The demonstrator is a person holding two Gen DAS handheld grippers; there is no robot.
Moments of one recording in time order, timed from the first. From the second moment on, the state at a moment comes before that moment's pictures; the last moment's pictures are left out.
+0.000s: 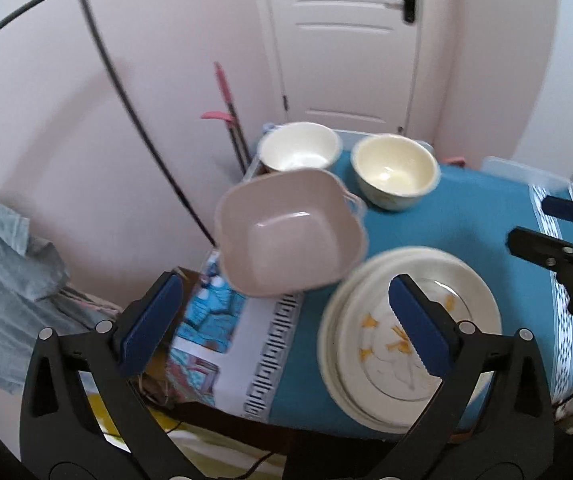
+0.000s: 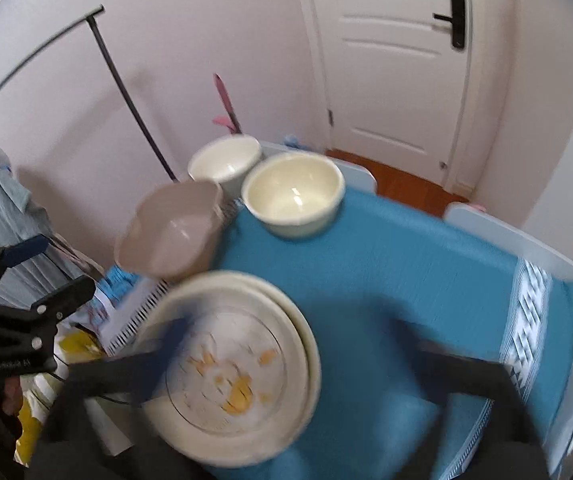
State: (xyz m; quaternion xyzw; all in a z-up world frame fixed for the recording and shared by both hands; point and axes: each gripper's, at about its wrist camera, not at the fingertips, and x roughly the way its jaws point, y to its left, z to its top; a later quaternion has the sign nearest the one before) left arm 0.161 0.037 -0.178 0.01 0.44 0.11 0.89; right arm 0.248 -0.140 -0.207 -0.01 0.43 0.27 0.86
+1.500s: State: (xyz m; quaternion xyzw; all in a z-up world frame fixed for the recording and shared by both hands) left arm 0.258 0.156 -0.282 -0.12 0.57 -0.01 0.82; right arm 0.327 0.030 -0.304 0.00 0.57 0.27 0.77
